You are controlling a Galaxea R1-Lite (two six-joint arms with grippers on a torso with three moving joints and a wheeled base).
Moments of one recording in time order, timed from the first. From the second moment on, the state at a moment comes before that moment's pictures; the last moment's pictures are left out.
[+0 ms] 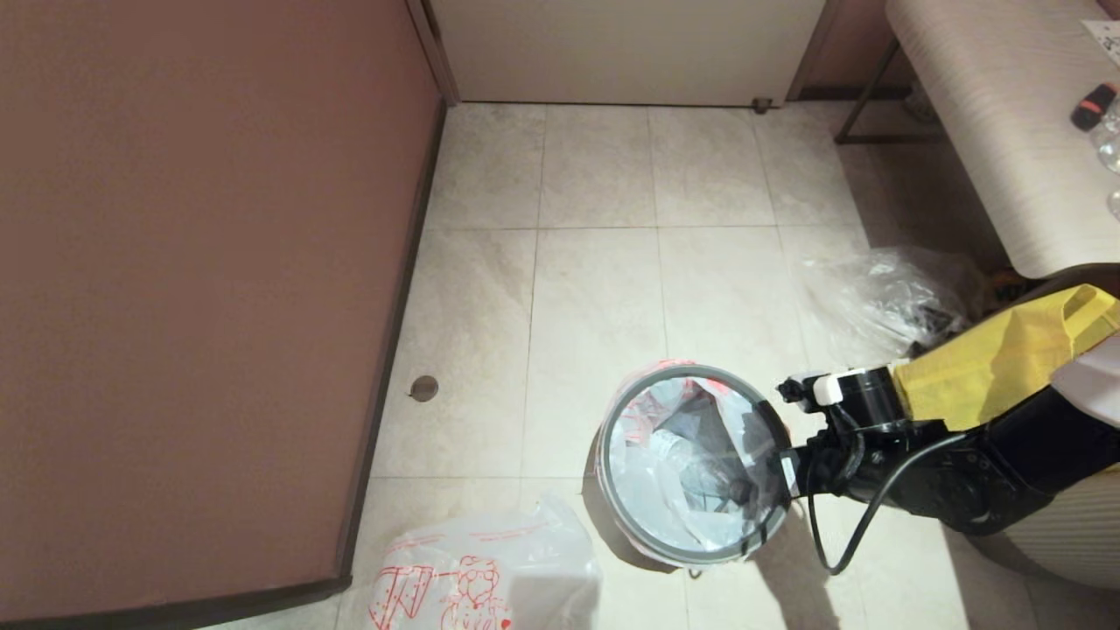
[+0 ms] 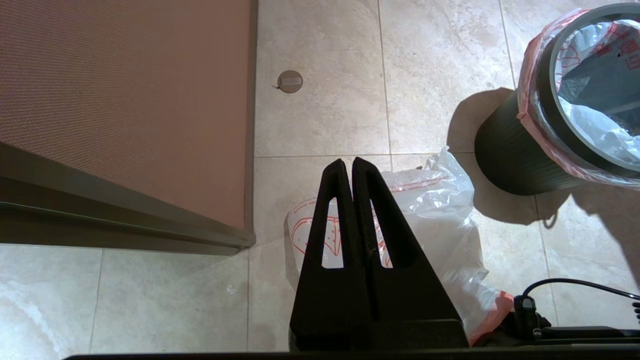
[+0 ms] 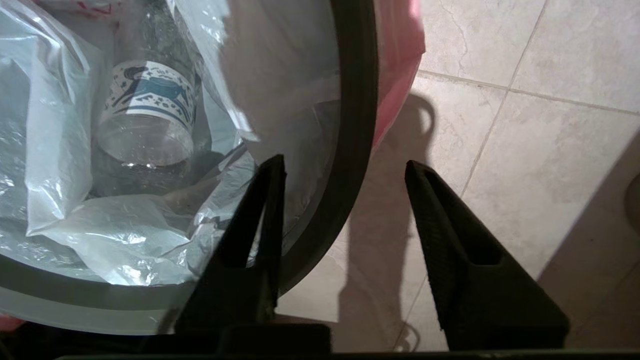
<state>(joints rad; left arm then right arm) 0.00 0.00 -0.03 0.08 -0.01 0.02 0.32 2.04 -0.84 -0.46 -0.16 0.07</state>
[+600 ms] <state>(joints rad) 0.00 0.00 -0.03 0.08 -0.01 0.02 0.37 2.00 -0.82 -0.46 -0.20 0.07</state>
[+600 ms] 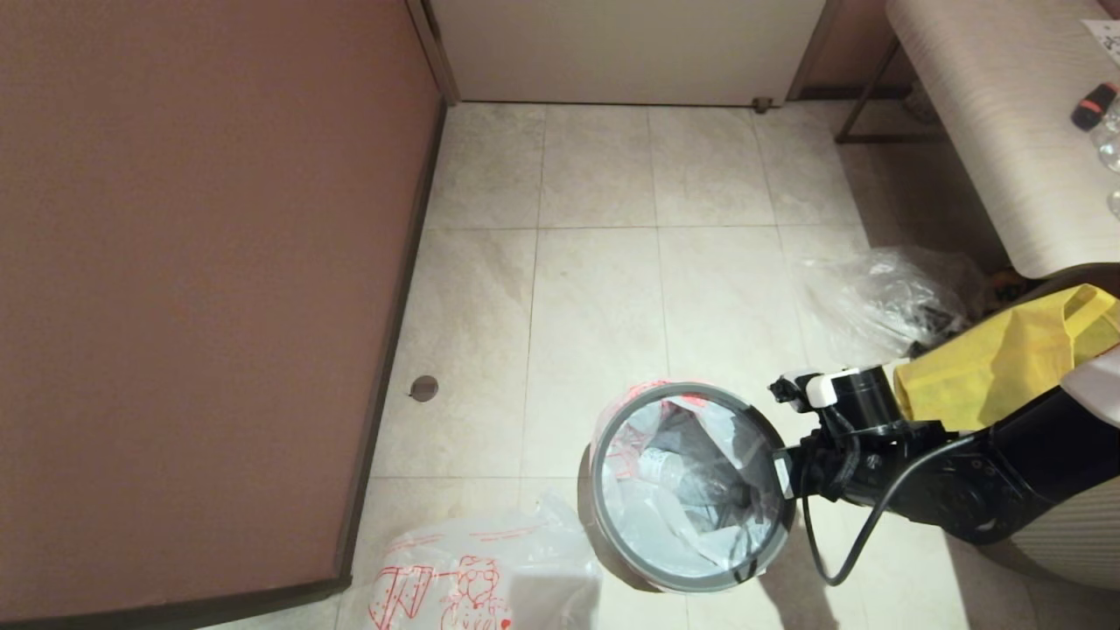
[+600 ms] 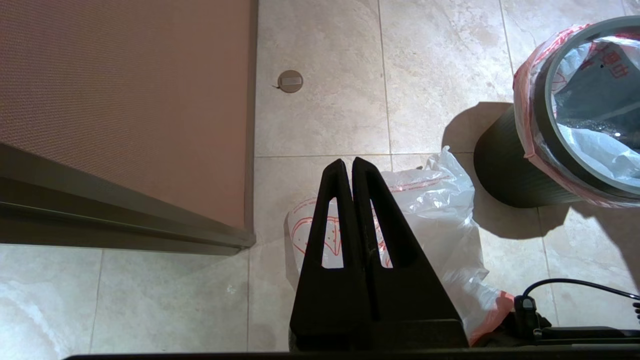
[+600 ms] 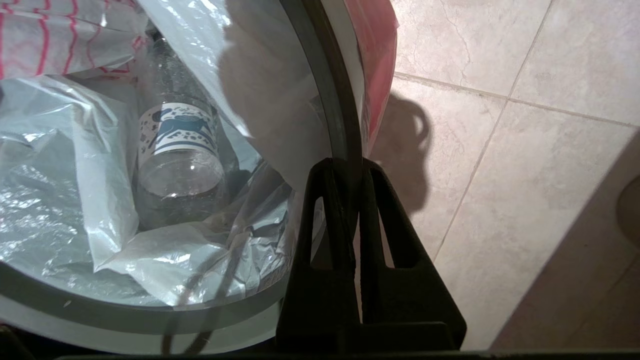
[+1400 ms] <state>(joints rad) 0.00 0.00 -0.03 0.08 -0.01 0.02 0.49 1.73 -0.82 -0.16 -0.23 0.21</state>
